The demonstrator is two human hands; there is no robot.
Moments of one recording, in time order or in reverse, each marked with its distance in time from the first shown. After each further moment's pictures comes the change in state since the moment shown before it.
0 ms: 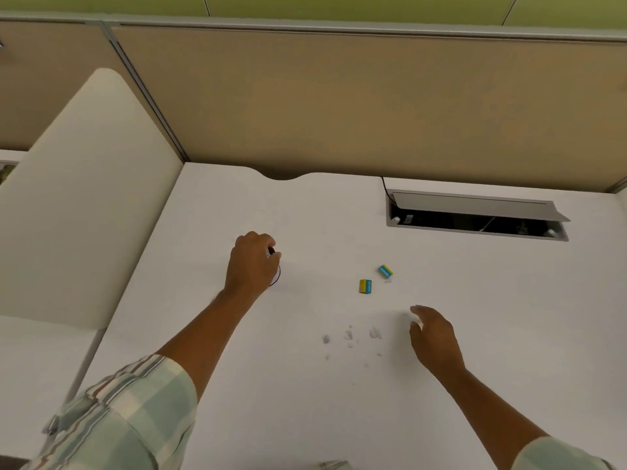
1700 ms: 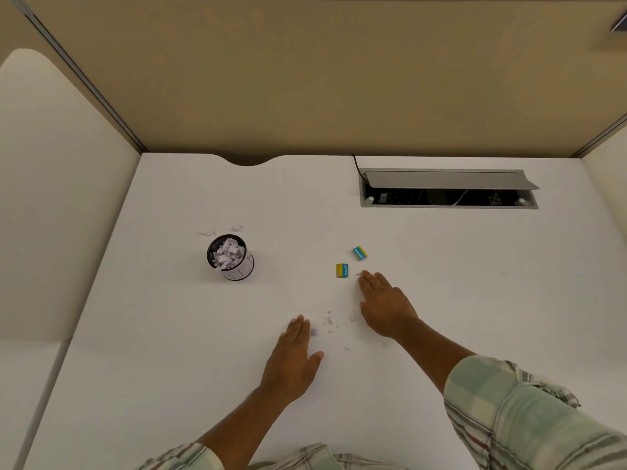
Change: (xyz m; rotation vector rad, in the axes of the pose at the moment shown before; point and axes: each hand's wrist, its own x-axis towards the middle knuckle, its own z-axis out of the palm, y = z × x) left_hand -0.171 0.008 0.154 0.040 -0.572 0.098; right_hand 0.041 -0.018 0.026 -0.537 -0.352 -0.268
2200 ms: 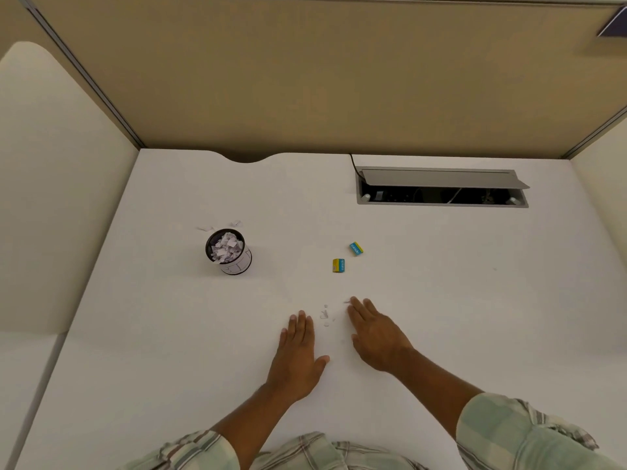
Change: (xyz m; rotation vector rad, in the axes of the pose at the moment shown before) left_hand -0.009 0.015 0.009 0.096 -0.058 0.022; right_hand -0.054 -0.022 0.039 0.012 -0.036 -0.116
